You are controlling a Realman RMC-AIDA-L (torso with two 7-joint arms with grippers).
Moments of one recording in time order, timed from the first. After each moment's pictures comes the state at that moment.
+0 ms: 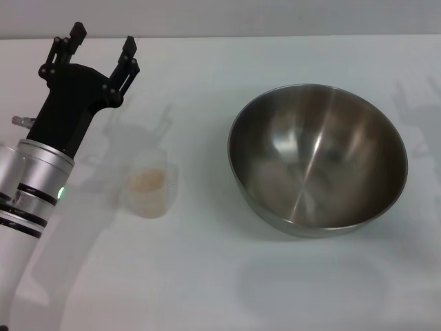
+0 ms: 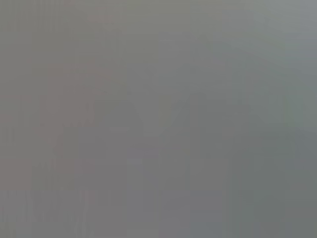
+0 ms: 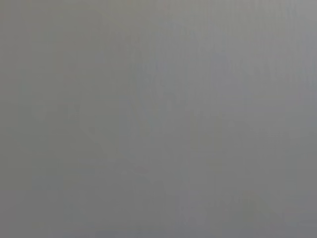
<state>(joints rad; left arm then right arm) -0.41 -2.08 -0.68 -0.39 2.30 1.29 0.01 0.38 2.09 -1.88 -0.22 0.46 -1.54 0.04</state>
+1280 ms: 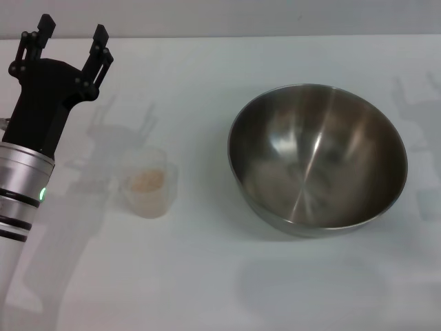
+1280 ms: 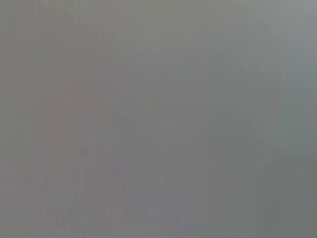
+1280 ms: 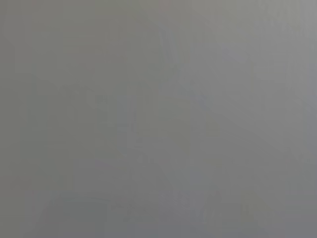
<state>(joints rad) -0.37 -2.08 -0.72 -0.40 2.31 1.35 0.02 0.38 2.08 -1.88 -0.24 0.46 -1.49 -0.21</state>
